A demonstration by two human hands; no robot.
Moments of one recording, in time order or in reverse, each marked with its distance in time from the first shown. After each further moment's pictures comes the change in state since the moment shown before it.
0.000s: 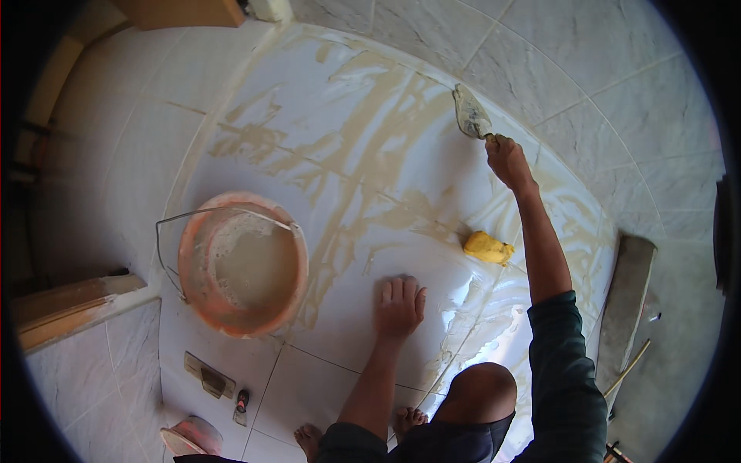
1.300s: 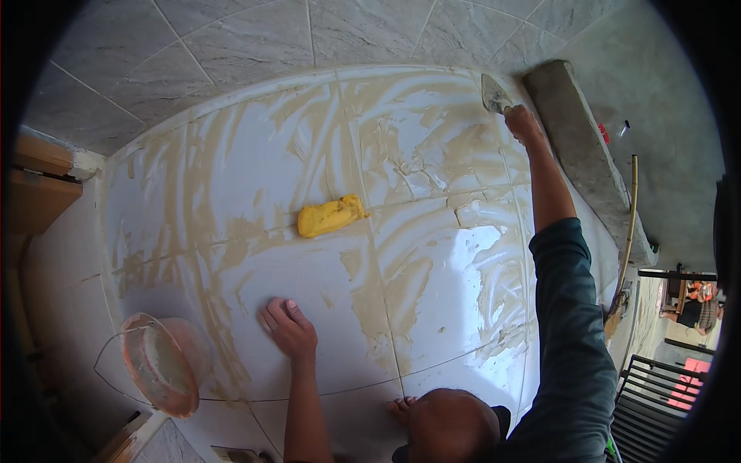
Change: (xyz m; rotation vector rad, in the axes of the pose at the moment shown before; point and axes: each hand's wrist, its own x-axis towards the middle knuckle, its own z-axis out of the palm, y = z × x) left_hand -0.008 0.010 0.017 -0.062 0.006 0.068; right_hand -0.285 0.357 -0.144 -0.157 0.027 1.098
